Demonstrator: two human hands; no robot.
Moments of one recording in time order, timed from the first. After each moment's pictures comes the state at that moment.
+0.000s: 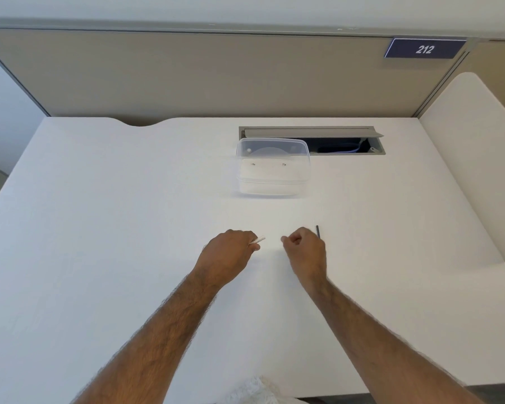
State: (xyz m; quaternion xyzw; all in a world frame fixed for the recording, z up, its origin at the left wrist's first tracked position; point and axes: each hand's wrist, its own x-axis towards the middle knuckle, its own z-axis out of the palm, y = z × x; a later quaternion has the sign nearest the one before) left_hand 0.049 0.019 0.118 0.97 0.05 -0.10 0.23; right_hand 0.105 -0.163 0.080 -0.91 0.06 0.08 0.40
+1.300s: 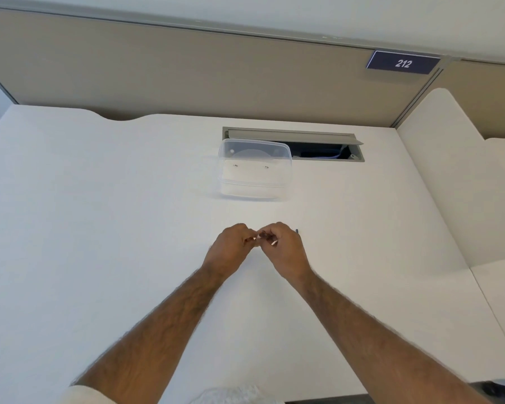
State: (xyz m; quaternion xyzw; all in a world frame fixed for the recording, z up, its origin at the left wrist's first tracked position) left_hand 0.089 -0.019 0.065 0.91 0.06 -0.05 0.41; right_hand 0.120 -0.175 0.095 -0.88 -0.14 0.11 0.45
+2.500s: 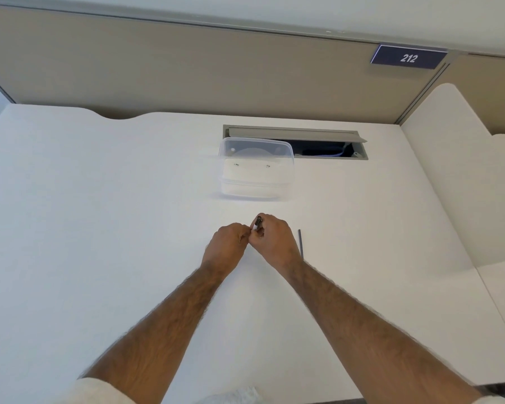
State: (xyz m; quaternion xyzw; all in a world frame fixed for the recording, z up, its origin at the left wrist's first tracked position) left_hand 0.098 -0.012 0.053 0.91 0.15 -0.06 0.38; right_hand 0.142 -0.141 0.094 -0.92 -0.18 0.09 0.32
